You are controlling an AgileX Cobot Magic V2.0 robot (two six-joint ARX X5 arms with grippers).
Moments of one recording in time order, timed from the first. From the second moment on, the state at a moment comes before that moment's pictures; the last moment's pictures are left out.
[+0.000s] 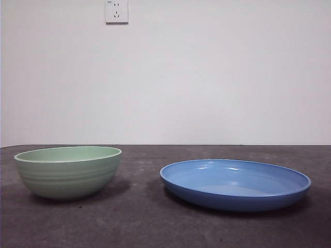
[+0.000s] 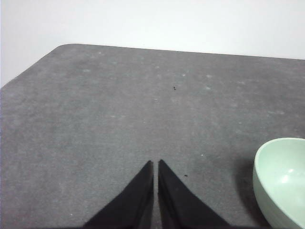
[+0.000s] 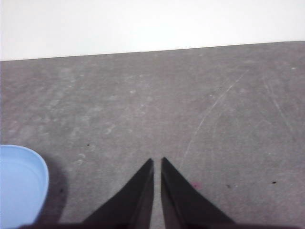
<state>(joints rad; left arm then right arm) -0.02 0.01 0.03 -0.18 0.00 -0.07 -0.04 0.01 0.02 -0.15 -0.03 0.12</state>
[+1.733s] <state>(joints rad) -0.30 0.83 0.95 -0.62 0.56 -0.23 0.02 0.61 0.91 -0.84 -0.68 0.08</state>
